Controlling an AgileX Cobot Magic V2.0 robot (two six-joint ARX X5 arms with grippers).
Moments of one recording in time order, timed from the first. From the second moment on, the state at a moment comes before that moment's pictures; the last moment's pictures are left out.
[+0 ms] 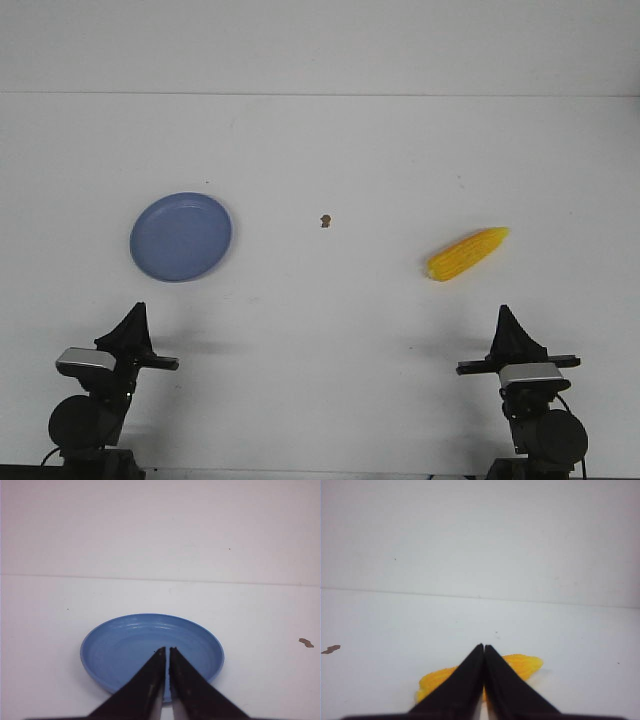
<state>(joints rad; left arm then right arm) -0.01 0.00 0.03 0.15 0.08 -0.07 0.01 0.00 0.01 0.12 -0.08 0.00</state>
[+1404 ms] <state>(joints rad) -0.01 0.92 1.02 -0.60 0.07 -0.09 0.01 0.76 0.86 -0.62 -0.05 0.00</state>
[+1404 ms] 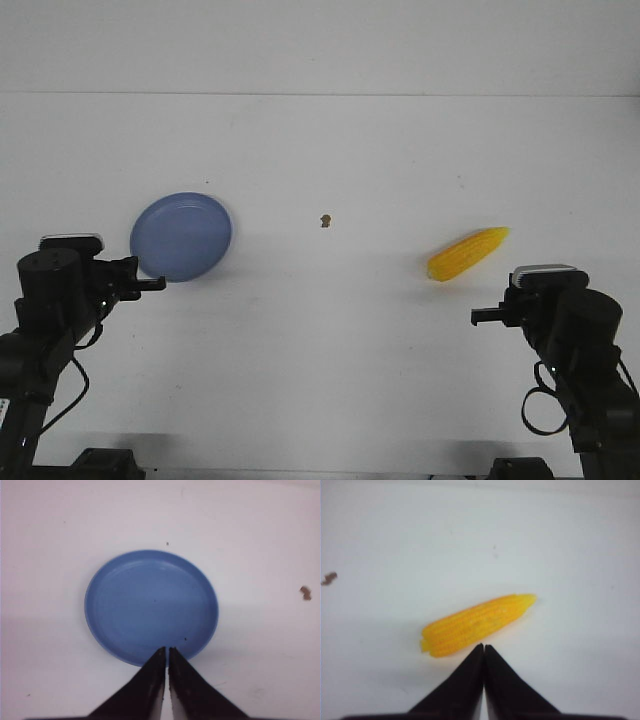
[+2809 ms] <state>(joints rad) 0.13 1.59 1.29 -0.50 0.07 -0.17 0.01 0.79 0.86 -0.66 -0.05 0.03</state>
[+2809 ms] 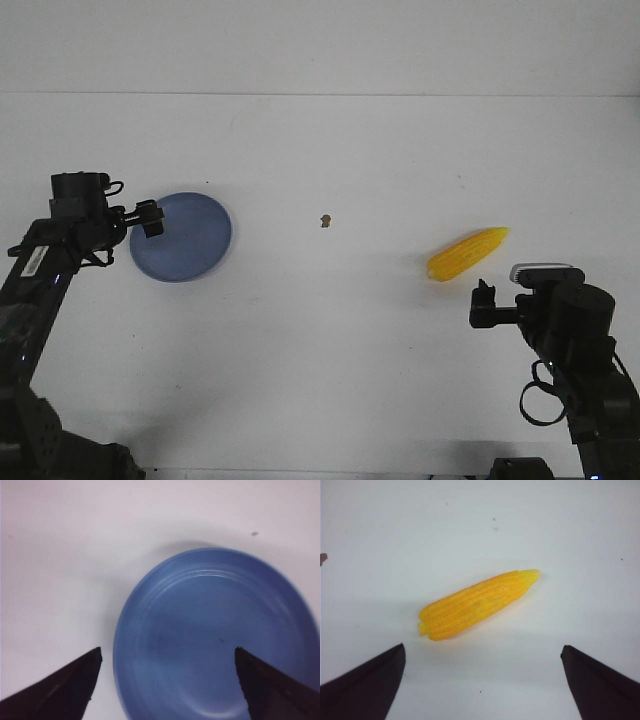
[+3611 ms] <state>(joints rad) 0.17 1.84 1.33 -0.50 0.07 -0.17 0.01 0.79 0.86 -0.68 -0.05 0.03</state>
